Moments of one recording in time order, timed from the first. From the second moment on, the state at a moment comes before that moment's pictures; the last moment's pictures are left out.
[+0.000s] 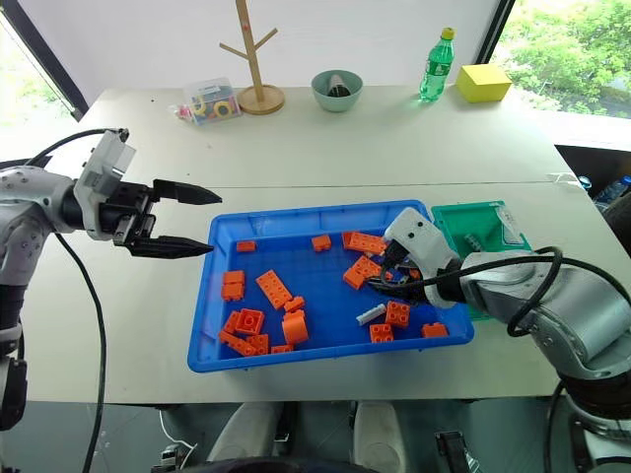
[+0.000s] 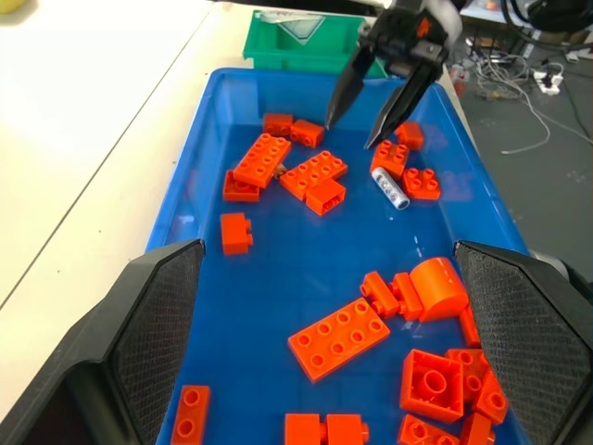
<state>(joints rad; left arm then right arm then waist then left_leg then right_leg) -0.64 0.91 0.03 0.02 -0.59 0.52 -1.48 -0.39 -0.95 0.02 -0.65 0.75 1.16 0.57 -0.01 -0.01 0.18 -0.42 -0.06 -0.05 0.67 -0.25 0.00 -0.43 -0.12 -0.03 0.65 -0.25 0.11</state>
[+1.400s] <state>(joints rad) -0.67 0.91 0.02 0.03 -0.58 0.52 -1.47 -0.50 -0.92 0.42 -0.14 -0.05 0.03 1.31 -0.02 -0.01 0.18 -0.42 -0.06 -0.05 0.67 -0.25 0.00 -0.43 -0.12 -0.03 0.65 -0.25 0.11</state>
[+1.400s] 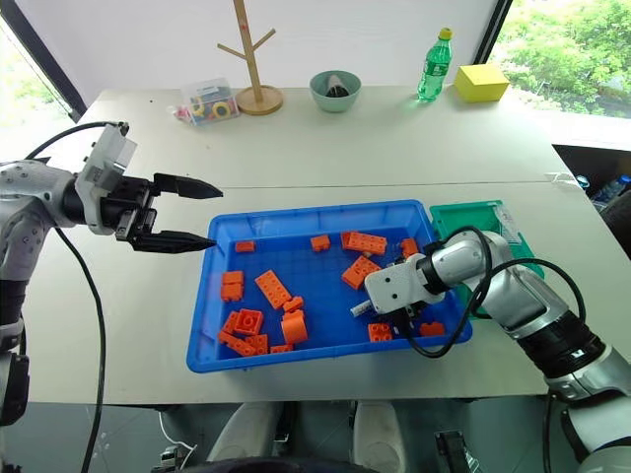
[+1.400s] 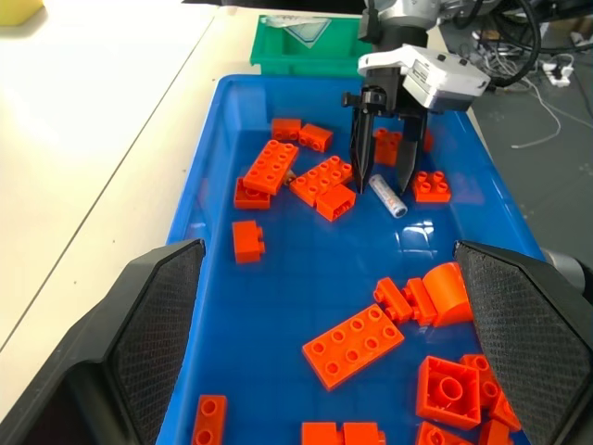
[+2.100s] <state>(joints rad) -0.68 0.90 0.01 0.03 -0.58 0.52 -1.47 -0.49 -1.10 -0.10 -0.27 0.26 0.59 1.23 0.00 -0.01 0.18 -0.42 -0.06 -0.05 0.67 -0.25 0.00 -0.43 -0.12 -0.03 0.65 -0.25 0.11</state>
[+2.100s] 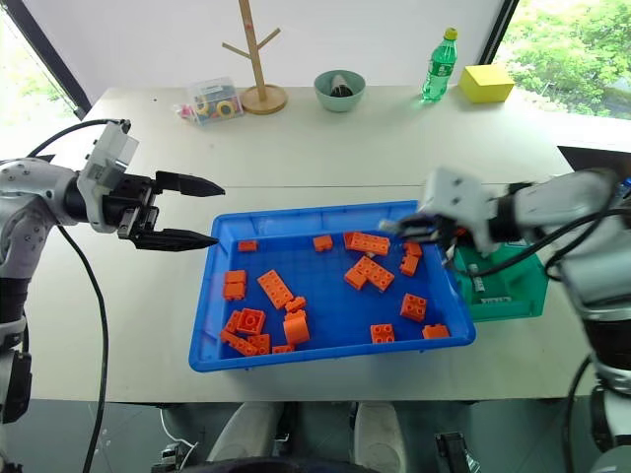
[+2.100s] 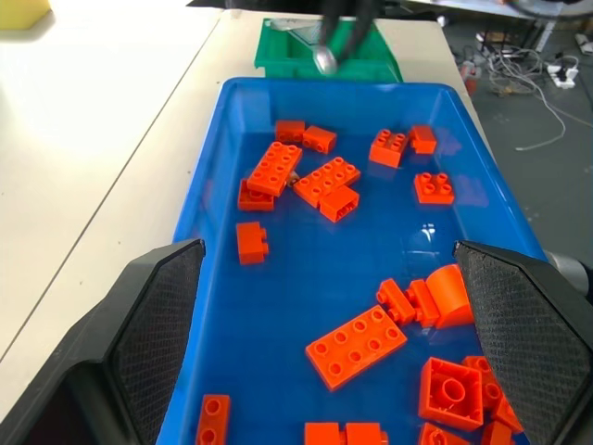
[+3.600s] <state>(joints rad) -0.72 0.87 0.00 0.07 -0.54 0.49 -1.49 -0.57 -0.78 0.20 -0.02 0.24 0.68 0.93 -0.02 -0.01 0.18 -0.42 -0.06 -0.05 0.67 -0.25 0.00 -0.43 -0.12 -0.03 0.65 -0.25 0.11</state>
